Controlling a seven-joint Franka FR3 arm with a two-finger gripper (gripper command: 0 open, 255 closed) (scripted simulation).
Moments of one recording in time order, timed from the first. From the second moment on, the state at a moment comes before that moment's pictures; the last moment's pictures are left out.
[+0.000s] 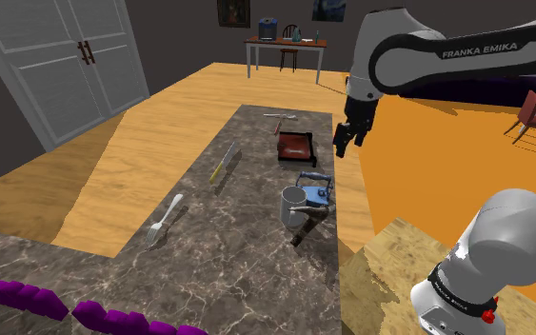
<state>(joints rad) 0.09 -0.59 0.04 -2.43 -0.01 1.85 0.06</state>
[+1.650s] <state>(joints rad) 0.17 -0.15 0.16 -2.43 0.07 2.27 0.20</state>
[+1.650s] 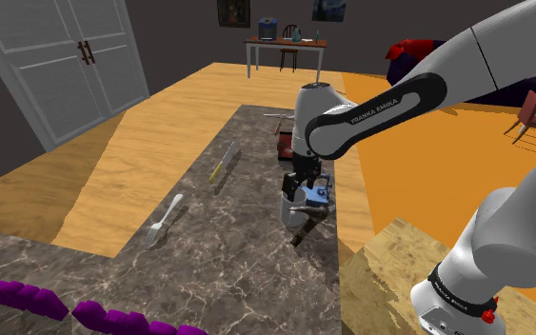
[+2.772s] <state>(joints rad) 0.17 -0.17 0.16 -2.42 0.07 2.23 0.20</state>
